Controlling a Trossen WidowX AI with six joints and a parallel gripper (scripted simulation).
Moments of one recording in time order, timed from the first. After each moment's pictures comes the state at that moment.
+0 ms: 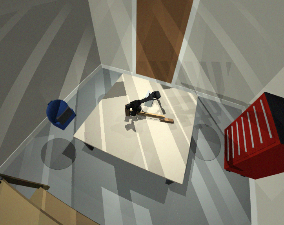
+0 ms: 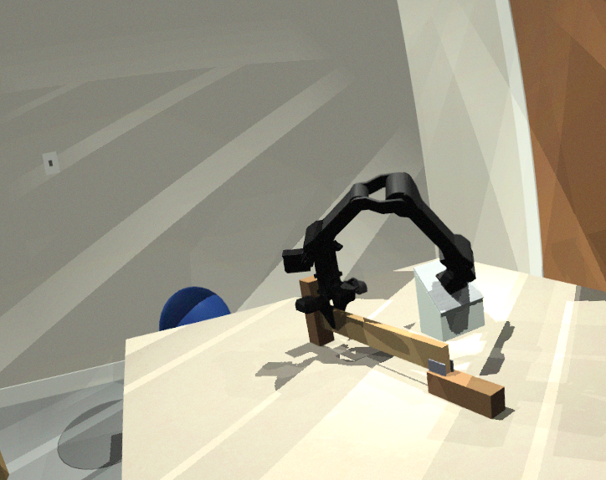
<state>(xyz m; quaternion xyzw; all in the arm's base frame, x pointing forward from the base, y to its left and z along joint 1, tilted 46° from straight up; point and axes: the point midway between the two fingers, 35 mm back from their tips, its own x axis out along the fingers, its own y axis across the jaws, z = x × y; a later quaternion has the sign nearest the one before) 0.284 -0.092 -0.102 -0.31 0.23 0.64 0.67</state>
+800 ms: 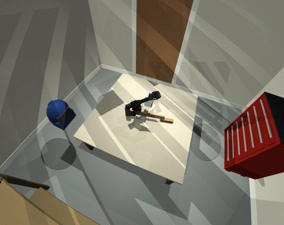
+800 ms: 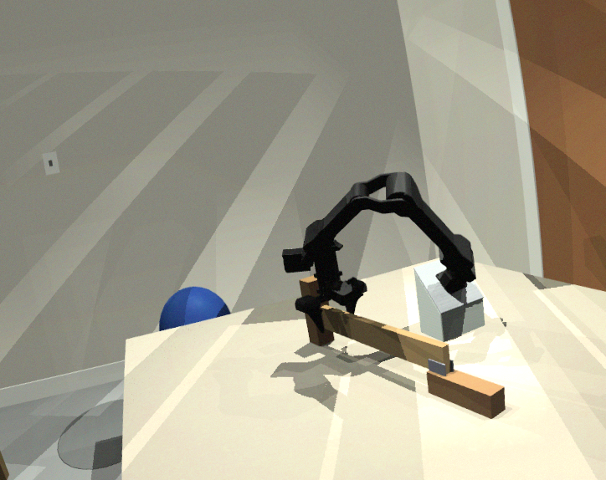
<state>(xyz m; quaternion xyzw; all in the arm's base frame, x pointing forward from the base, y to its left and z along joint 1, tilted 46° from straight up) 0.284 -0.092 -0.100 -0.31 0.23 0.64 0.67</state>
